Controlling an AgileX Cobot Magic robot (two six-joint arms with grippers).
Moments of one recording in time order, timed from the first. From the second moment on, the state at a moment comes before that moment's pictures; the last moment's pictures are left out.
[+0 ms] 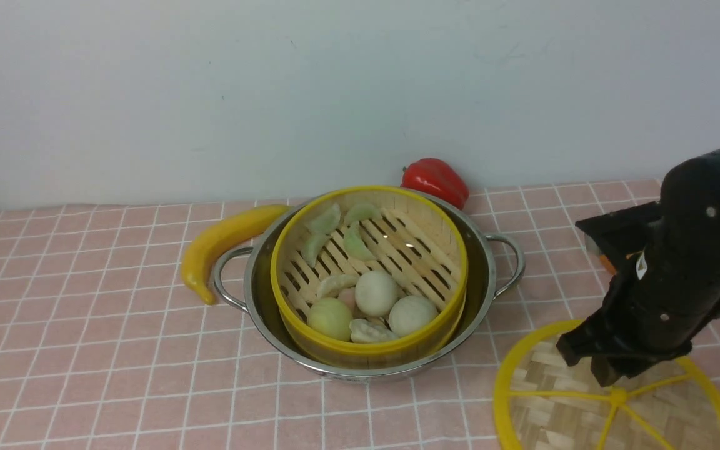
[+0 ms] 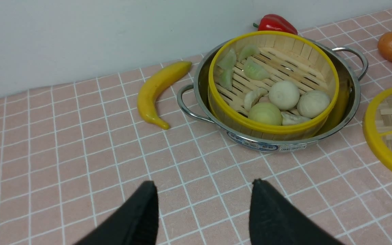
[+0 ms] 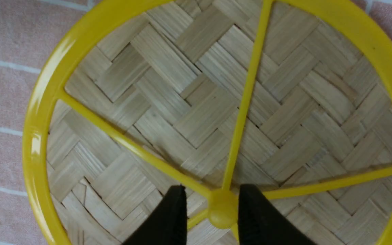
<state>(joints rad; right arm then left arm) 0.38 1.69 -1.07 0.02 1.01 0.20 -0.25 0.36 -0.91 0.01 1.13 0.03</state>
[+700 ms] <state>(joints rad) 0.38 1.70 -1.01 -0.01 1.07 0.20 -0.25 0.36 -0.91 0.01 1.13 0.03</state>
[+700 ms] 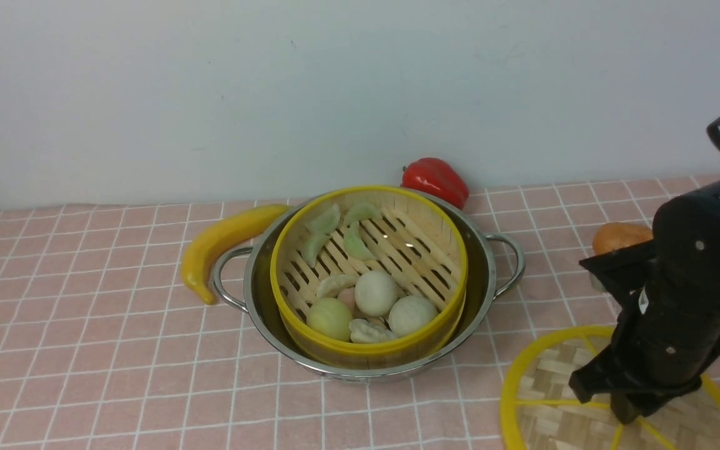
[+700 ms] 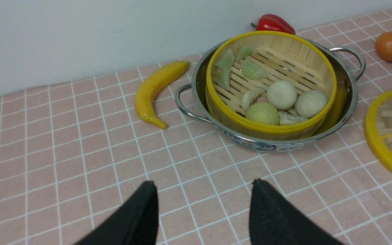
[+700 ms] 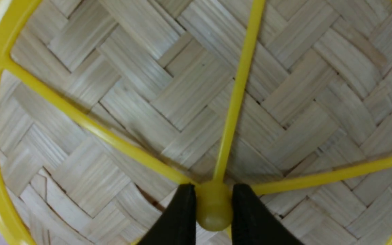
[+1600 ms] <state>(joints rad) 0.64 2.09 -2.02 0.02 1.23 0.22 -0.25 0.36 -0.91 0.01 1.13 0.03</state>
